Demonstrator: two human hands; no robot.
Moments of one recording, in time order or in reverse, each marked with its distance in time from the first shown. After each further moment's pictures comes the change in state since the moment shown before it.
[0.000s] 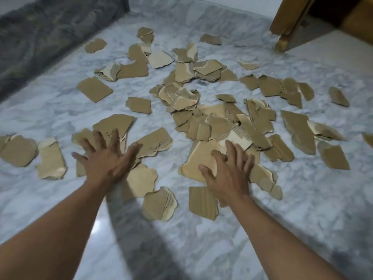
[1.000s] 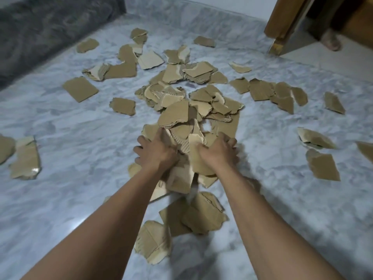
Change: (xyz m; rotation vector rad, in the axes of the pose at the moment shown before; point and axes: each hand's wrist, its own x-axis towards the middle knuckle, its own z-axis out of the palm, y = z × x) left_hand -0.044 0.193 0.021 -0.332 -0.177 -0.113; right_hand 0.077 0.013 -0.056 0.388 -0.344 0.465
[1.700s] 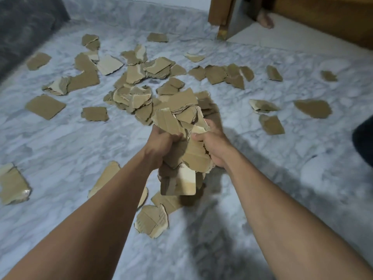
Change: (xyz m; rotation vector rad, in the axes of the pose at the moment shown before) left_hand -0.063 0.036 -0.024 -0.732 -0.478 0.099; right_hand -0.061 0.035 -0.047 0.914 -0.129 0.098
